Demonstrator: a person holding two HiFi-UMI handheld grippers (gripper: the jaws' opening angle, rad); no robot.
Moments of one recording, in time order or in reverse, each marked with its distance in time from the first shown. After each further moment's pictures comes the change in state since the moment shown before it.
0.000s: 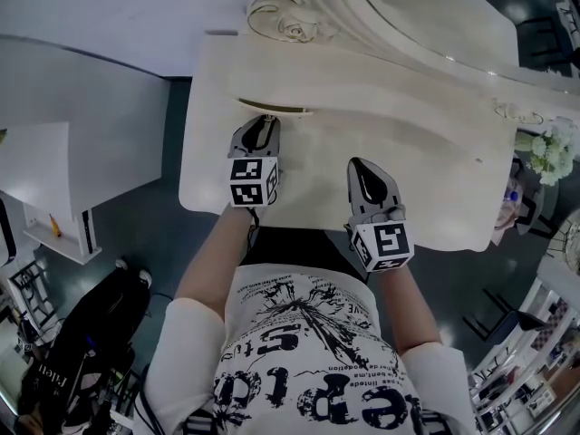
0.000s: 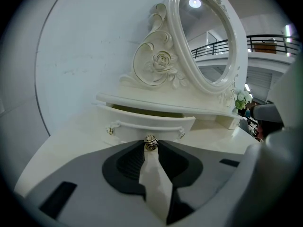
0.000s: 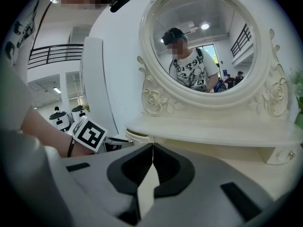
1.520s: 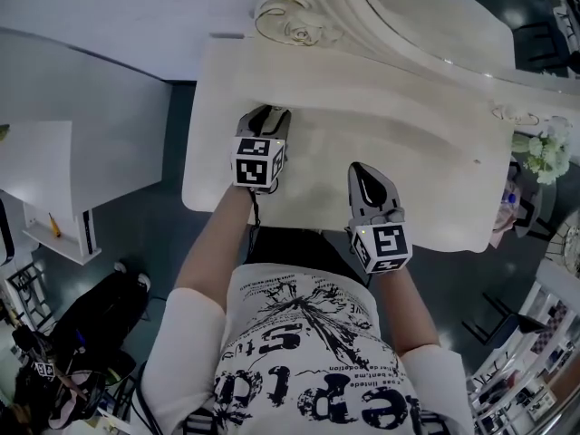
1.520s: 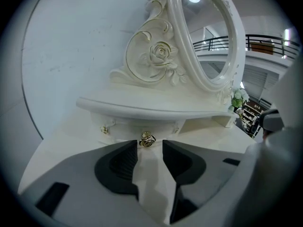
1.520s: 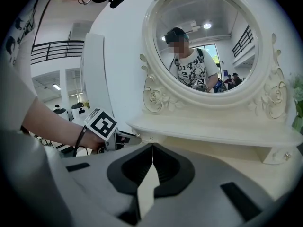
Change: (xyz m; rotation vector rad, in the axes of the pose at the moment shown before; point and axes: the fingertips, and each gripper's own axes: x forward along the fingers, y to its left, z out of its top) left arm 0.024 -0.008 0.011 0.028 0.072 -0.071; right arm -0.009 0.003 -0.008 -0.021 0.026 -0.013
